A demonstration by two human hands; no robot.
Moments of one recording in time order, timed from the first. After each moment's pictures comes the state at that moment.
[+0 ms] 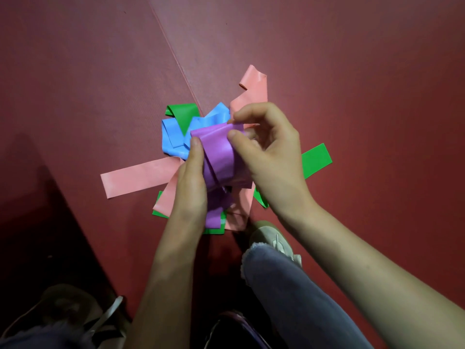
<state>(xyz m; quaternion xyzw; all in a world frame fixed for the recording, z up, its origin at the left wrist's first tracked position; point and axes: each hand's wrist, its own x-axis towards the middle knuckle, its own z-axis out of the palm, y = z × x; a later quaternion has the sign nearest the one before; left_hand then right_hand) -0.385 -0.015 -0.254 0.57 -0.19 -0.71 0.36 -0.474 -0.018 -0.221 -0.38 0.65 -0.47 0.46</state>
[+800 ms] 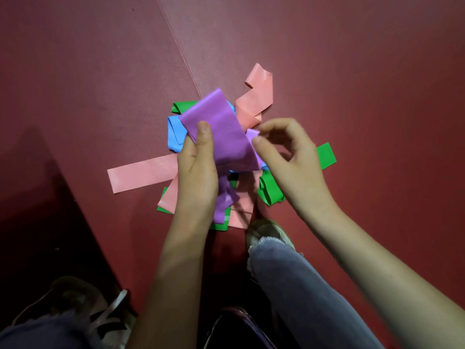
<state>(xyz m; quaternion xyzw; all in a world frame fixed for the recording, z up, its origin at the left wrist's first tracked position) -0.390 -0.023 -0.243 0.56 -0.26 -0.65 0.43 -0.496 -0.001 -0.232 -0.40 0.71 -0.39 0.43</state>
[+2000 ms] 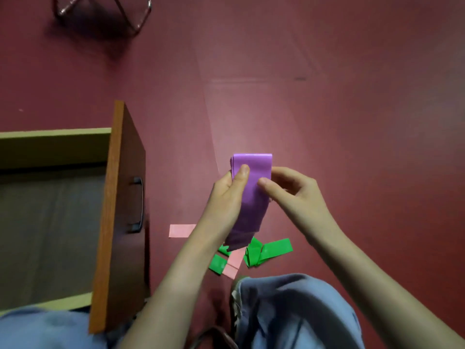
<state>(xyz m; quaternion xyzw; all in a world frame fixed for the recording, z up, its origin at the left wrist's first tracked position) -0.362 0.020 0.090 0.51 -0.38 -0.62 0.46 -0.480 0.024 0.106 -0.57 0.57 -0.39 0.44</state>
